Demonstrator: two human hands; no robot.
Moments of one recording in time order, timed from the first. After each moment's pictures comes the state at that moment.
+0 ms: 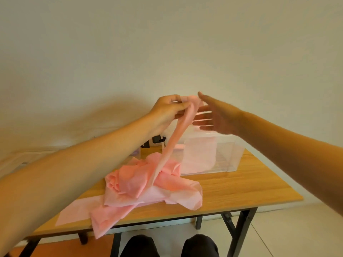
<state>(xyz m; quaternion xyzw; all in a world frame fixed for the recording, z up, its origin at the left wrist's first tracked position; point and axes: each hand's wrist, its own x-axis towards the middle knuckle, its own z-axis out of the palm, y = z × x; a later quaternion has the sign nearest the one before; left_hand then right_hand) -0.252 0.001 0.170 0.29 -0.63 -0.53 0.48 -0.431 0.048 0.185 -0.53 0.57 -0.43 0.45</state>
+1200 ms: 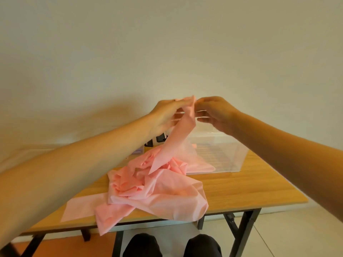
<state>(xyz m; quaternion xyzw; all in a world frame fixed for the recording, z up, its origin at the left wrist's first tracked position) -0.239 0.013 0.174 0.35 -0.57 -0.59 0.45 -0.400 0.052 0.188 -0.58 0.54 -0.49 0.37</state>
